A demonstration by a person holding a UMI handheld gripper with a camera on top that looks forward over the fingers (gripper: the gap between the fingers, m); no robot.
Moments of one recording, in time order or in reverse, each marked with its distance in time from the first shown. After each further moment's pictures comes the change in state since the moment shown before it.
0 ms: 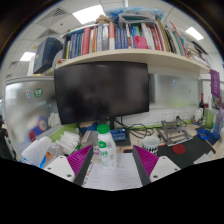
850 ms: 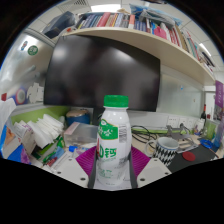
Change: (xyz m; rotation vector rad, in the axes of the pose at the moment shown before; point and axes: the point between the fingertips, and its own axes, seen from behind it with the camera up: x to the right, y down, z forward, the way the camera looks) arm -0.026 0.080 0.187 0.096 0.117 -0.167
